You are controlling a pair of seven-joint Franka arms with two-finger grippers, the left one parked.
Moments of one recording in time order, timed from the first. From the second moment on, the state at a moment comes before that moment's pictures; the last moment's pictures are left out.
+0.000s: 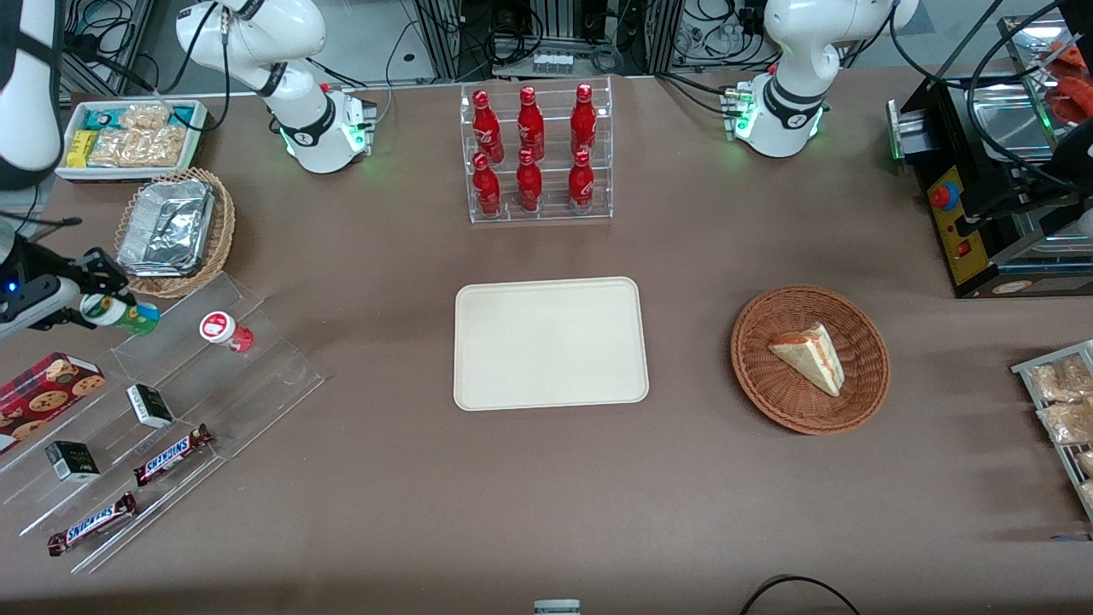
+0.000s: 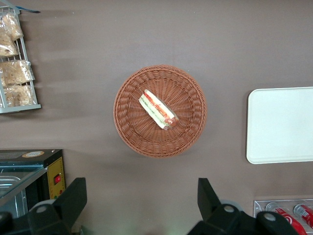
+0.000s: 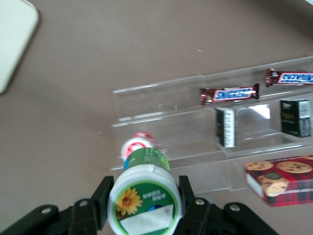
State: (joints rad) arm 0.13 -0.03 -0.28 -1.79 0.04 1.76 -0.69
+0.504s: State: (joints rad) arm 0.19 -0.02 0.01 -1.73 0.04 1.68 -0.09
